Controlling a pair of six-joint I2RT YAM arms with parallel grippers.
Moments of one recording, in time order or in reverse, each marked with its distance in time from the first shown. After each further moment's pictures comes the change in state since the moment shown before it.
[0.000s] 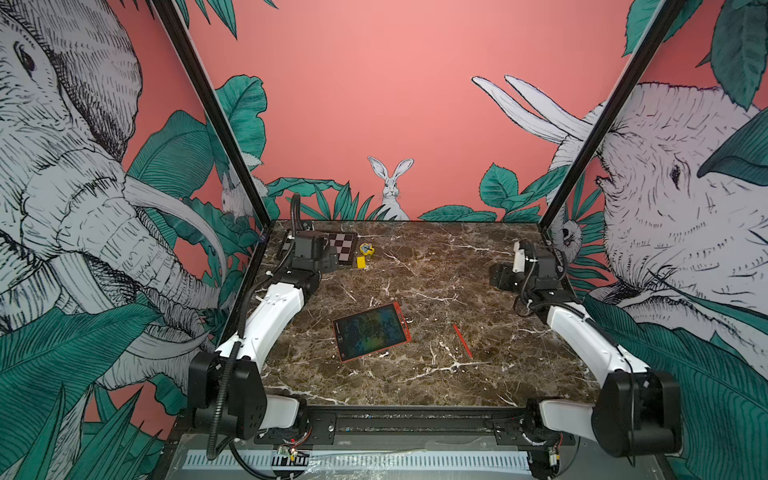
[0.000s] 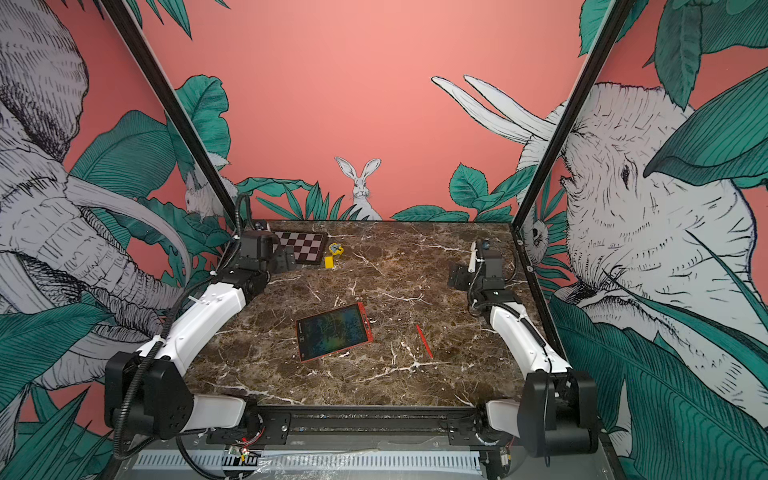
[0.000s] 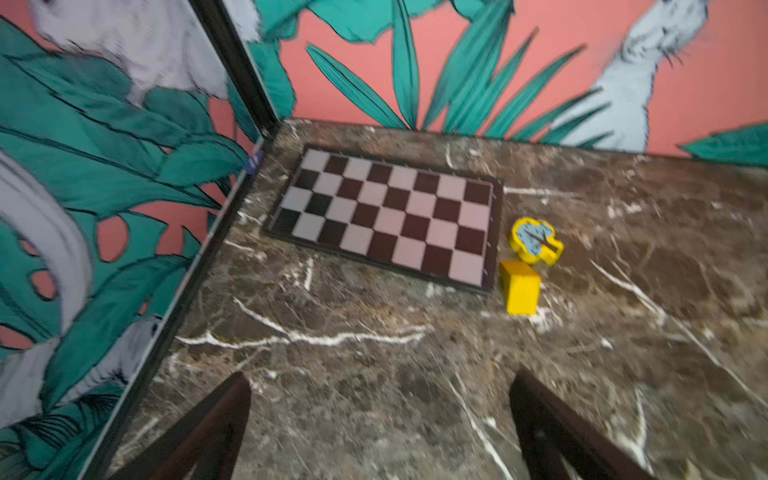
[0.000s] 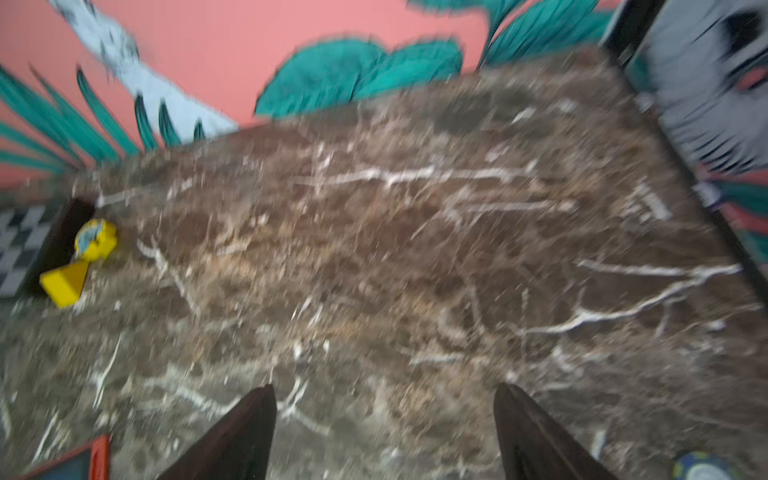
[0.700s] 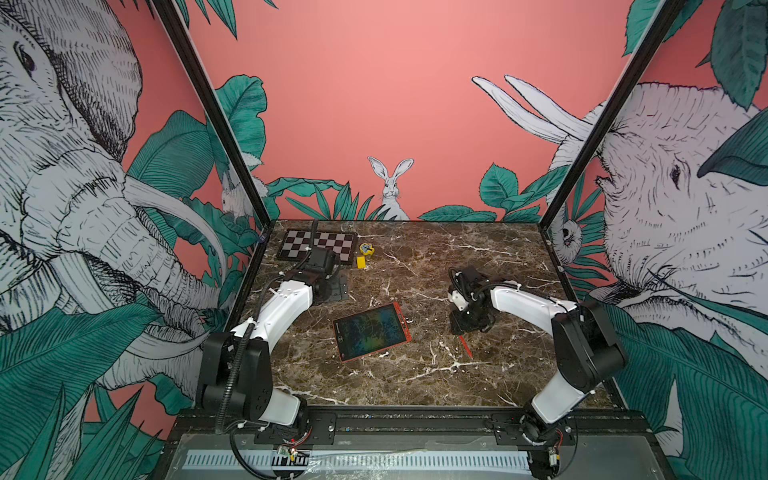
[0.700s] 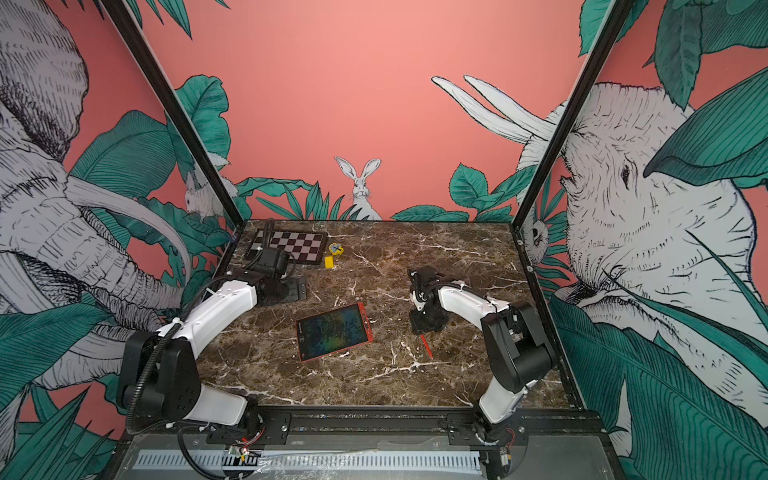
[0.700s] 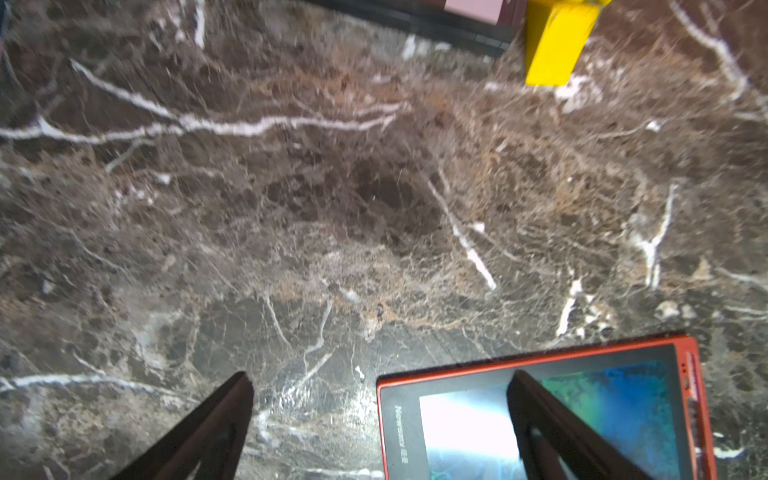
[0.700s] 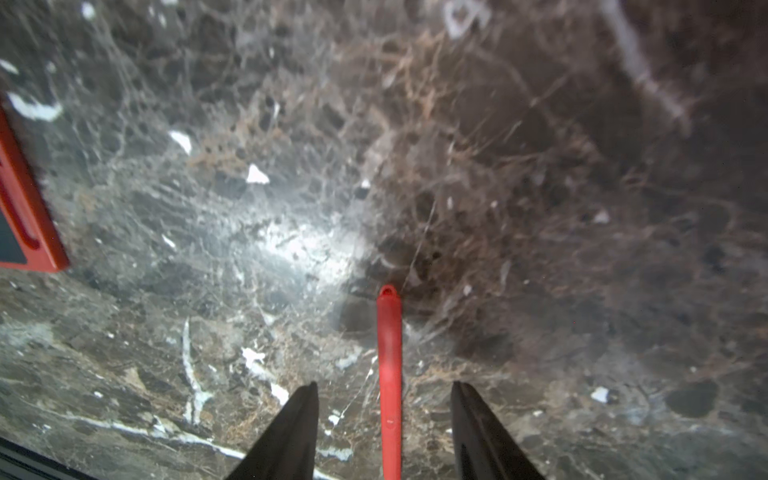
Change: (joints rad) left arm -0.021 0.082 -0.063 -0.286 0.172 -0.189; right arm 0.359 0.357 0.141 -0.538 -0.076 -0.113
